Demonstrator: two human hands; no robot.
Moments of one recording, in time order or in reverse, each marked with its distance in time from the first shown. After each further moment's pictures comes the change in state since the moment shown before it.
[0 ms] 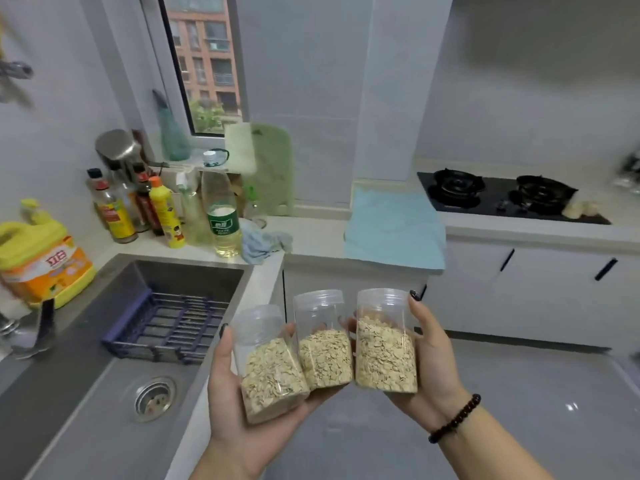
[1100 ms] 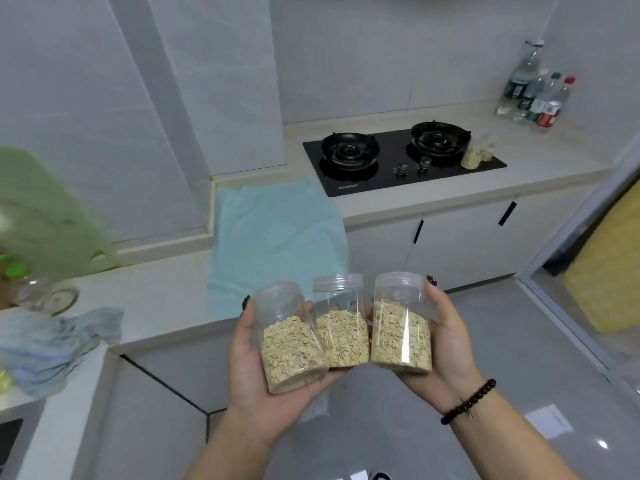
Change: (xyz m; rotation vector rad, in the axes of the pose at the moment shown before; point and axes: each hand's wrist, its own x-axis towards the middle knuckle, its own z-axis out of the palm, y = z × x) left_hand 0.356 -0.115 0.146 0.162 0.059 -0.432; right_hand 0.161 -0.223 -0.211 0.220 0.420 -0.152
